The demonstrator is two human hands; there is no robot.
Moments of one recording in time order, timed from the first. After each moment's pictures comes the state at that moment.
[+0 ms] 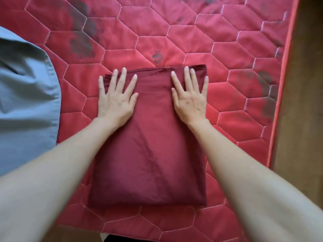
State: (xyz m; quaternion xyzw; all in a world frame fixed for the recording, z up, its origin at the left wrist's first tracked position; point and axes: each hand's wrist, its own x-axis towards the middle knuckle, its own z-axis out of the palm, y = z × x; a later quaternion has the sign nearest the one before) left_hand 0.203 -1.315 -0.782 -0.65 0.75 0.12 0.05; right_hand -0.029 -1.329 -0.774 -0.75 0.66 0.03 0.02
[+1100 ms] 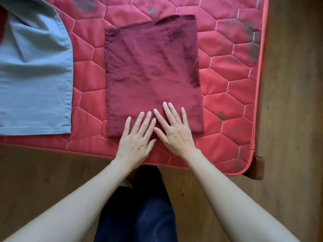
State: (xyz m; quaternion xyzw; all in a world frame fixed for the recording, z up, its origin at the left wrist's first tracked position) left_hand 0.185 -1.033 -0.765 -0.51 0.85 0.08 0.00; right_hand 0.008 -1.051 -0.755 -0.80 0.59 0.01 0.09
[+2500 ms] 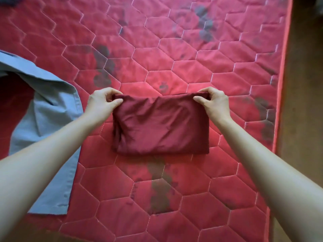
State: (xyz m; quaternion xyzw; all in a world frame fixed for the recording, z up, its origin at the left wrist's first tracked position) left_hand 0.265 -1.365 -0.706 -0.69 0.54 0.39 -0.27; right_hand -0.065 -1.390 -0.696 -0.57 0.73 -0.23 0.31
